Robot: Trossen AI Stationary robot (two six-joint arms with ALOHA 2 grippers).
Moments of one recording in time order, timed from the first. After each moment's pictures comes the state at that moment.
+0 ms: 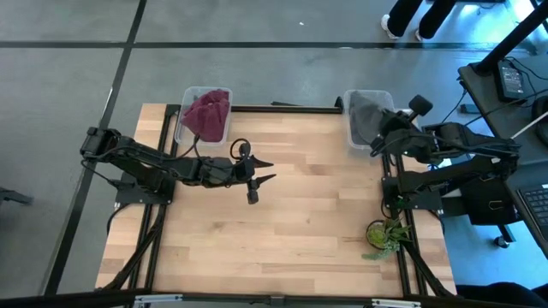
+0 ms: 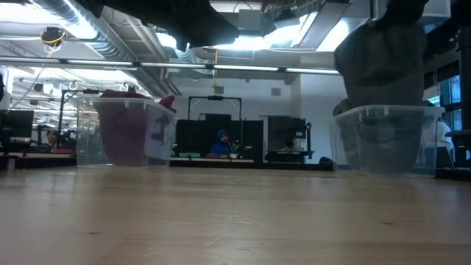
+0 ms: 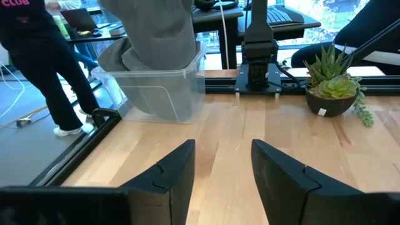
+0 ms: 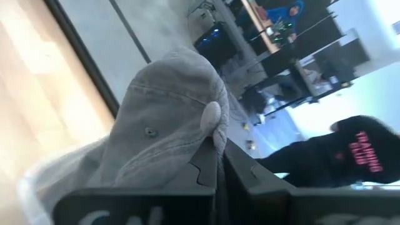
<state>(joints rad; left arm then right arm) -0.13 1.36 0.76 0.38 -0.41 0.01 0.02 0.86 1.20 -1.30 1.13 0.02</state>
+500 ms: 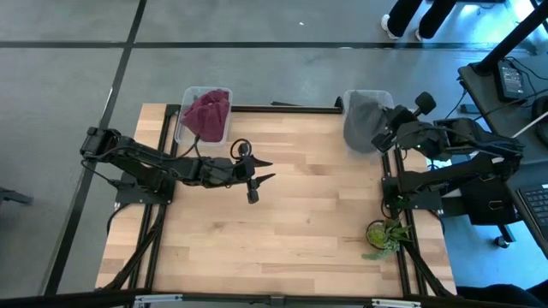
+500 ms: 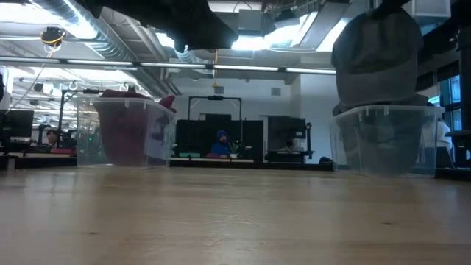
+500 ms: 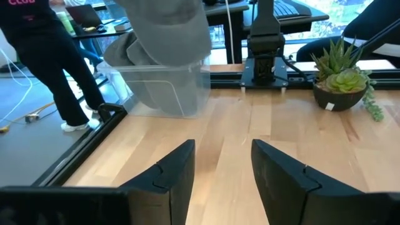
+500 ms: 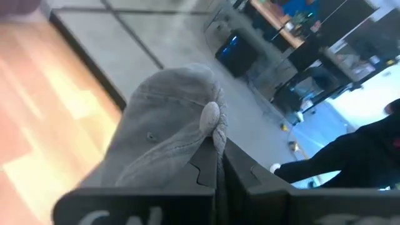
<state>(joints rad) -0.13 1.36 0.76 0.36 -0.43 0.01 0.02 0.86 1.29 -1.25 1.04 0.13</state>
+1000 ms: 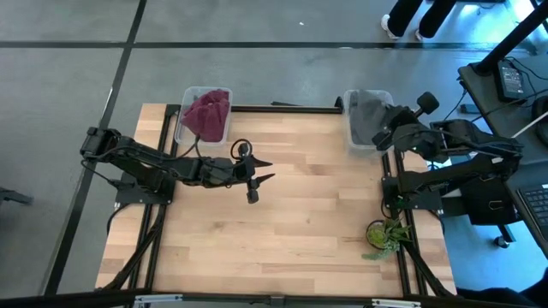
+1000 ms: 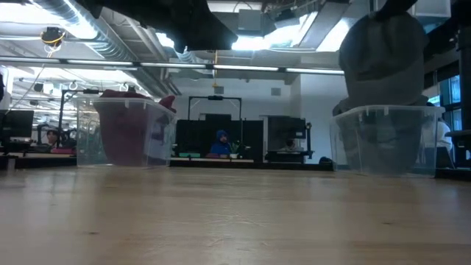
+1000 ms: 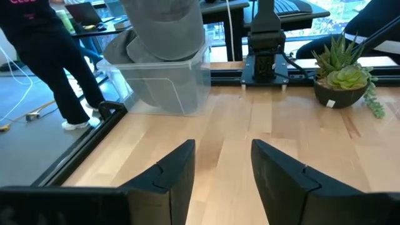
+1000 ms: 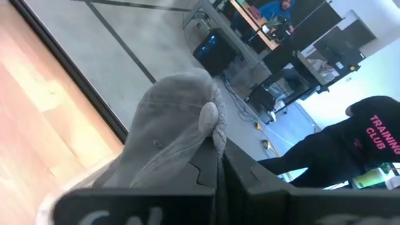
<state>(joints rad) -0.13 1.36 0.76 0.35 -0.43 0.01 0.02 0.85 1.26 -1.27 1.13 0.12</state>
